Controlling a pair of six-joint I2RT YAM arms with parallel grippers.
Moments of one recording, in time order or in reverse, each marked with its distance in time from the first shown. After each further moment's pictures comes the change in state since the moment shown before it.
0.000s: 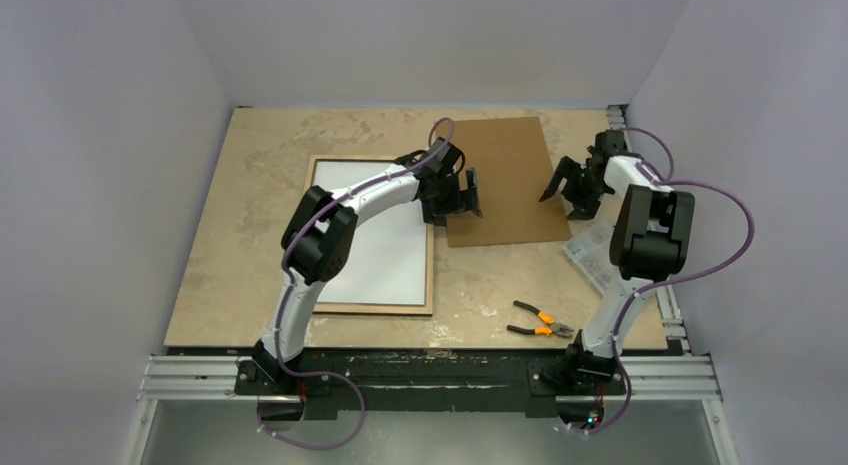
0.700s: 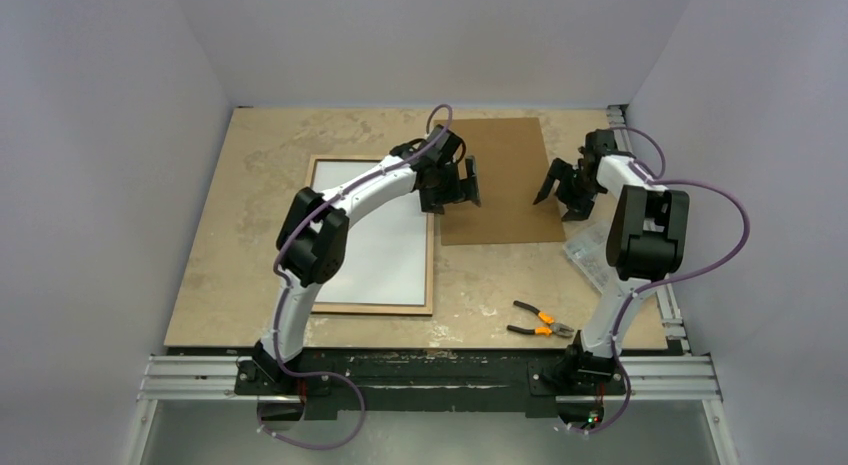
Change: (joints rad) left arm 0.009 -0.050 0.046 -0.064 -0.038 0.014; right arm 0.043 -0.004 0.000 -0.023 0.044 -0.003
